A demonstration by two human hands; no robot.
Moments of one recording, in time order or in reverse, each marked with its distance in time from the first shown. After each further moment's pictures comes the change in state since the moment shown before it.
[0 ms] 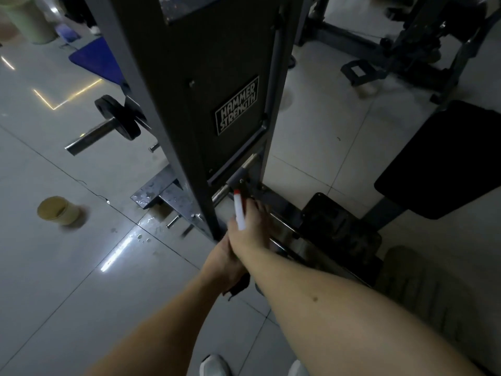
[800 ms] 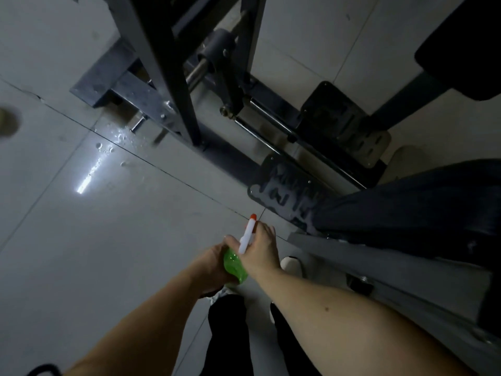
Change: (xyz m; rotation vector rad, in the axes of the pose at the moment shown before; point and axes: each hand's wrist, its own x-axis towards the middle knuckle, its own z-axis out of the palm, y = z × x) left_hand -0.053 -0.190 0.120 0.096 -0.536 -0.178; right_hand -0.164 0.210 0.108 -0.044 -0.197 0.346
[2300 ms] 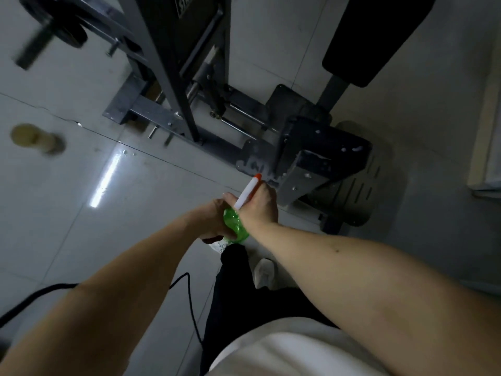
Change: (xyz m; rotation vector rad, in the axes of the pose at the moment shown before) left_hand -0.240 0.126 -0.010 0.385 0.017 -0.027; right_hand -0.215 -0.121 -0.143 0.089 0.215 0.056
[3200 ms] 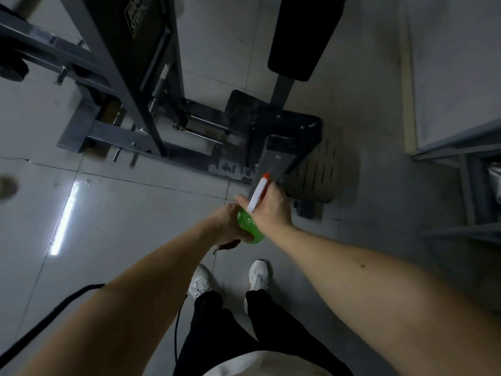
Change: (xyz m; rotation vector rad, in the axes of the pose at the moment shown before) left_hand -0.031 0.030 0.043 -0.002 -0.066 0.185; right_hand -0.068 0.019 -0.050 -0.035 0.196 0.059
